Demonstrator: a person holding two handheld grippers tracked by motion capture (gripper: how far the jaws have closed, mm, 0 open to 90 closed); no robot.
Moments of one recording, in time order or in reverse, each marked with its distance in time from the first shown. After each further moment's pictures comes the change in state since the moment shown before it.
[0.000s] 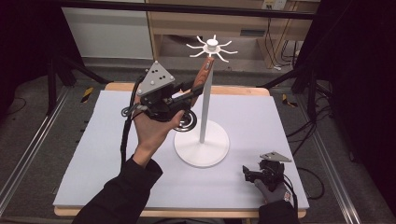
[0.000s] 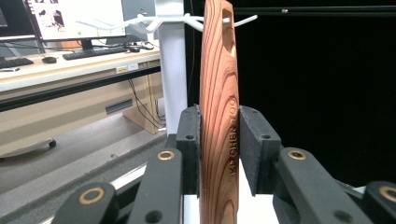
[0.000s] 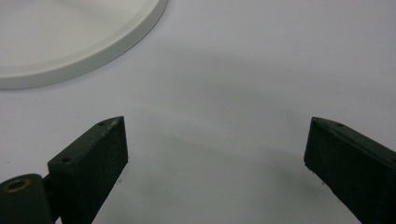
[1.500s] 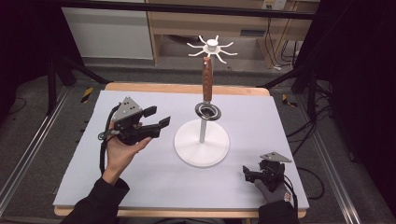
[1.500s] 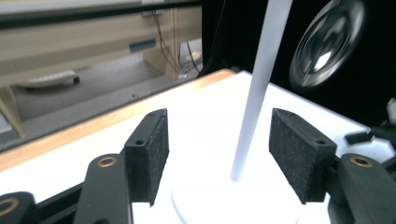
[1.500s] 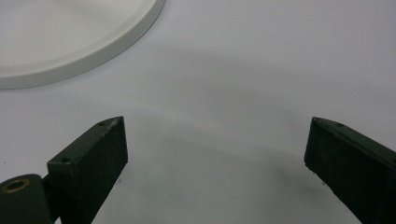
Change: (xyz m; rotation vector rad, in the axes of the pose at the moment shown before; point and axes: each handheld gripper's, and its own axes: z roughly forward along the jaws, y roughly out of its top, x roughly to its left) left arm 0.063 -0.117 -0.038 0.201 0.084 -0.072; right arm 0.000 -0.001 -0.001 -0.002 -0.009 -0.004
